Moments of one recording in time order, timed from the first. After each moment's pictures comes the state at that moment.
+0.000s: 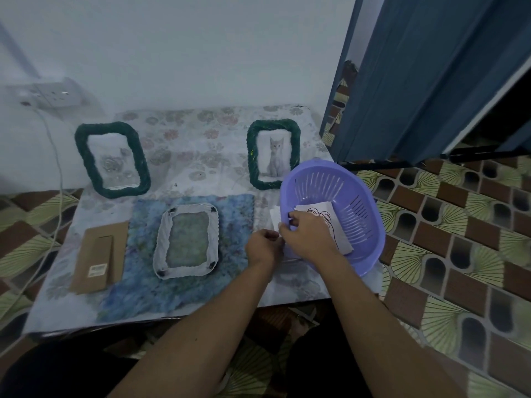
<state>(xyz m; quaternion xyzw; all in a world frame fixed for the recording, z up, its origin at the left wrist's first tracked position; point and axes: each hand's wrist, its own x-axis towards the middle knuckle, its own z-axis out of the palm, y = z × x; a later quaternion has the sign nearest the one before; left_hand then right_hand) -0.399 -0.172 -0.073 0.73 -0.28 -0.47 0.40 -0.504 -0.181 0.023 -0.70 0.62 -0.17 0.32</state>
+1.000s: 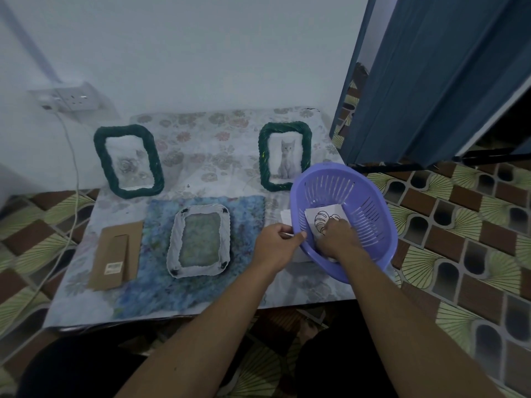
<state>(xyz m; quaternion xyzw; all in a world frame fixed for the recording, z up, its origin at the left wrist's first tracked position) -0.389 -0.155 -0.019 0.67 -0.41 -0.48 0.39 -0.540 -0.224 -0.030 -0.67 0.71 0.05 0.21</state>
